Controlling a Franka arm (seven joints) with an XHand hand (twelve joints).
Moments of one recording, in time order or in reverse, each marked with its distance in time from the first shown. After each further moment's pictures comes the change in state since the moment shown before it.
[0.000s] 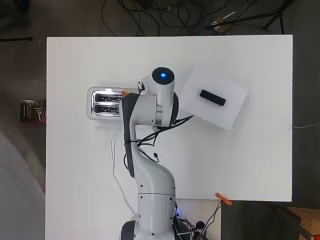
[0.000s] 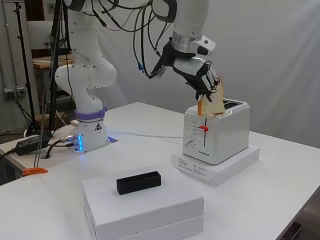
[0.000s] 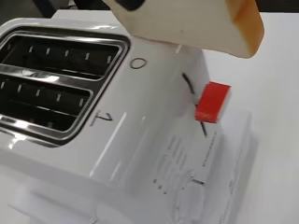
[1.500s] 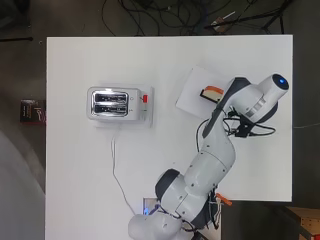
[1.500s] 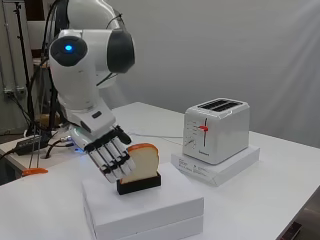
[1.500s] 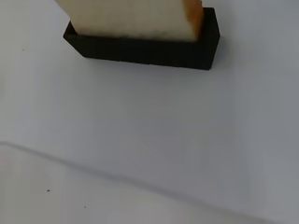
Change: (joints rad) arm 0.027 0.489 -0.723 0.388 0.063 -0.147 -0.252
